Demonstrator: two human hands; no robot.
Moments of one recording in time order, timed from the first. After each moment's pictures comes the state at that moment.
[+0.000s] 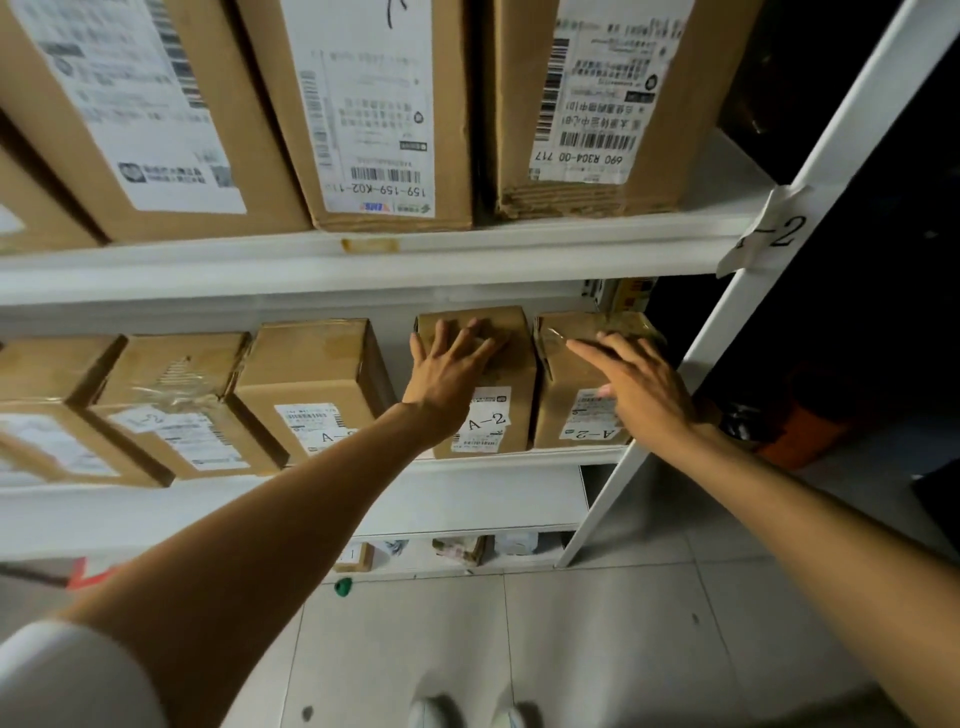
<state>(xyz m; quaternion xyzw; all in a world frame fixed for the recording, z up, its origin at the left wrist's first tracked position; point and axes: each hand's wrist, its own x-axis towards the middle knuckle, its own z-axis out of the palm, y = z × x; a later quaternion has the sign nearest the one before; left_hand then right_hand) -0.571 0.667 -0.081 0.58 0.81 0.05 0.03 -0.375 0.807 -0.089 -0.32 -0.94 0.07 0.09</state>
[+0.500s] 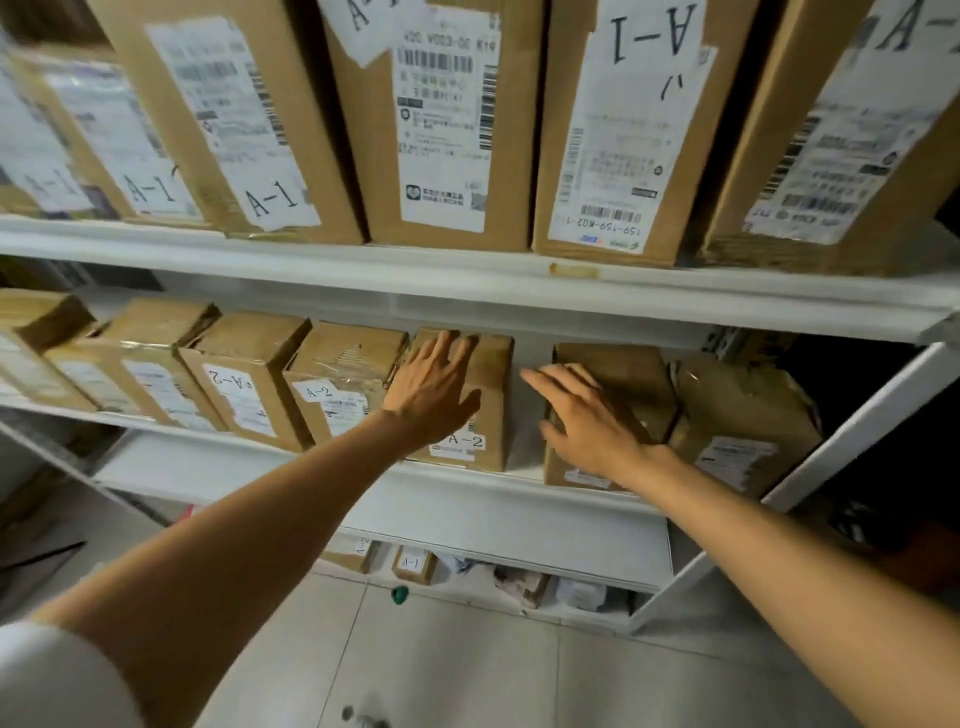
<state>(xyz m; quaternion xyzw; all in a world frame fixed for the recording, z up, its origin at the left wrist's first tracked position) -0.656 0.531 -0.046 0.48 0.87 0.09 -0.04 -0.509 0.682 -0.070 -0.08 -0.98 0.15 0.14</state>
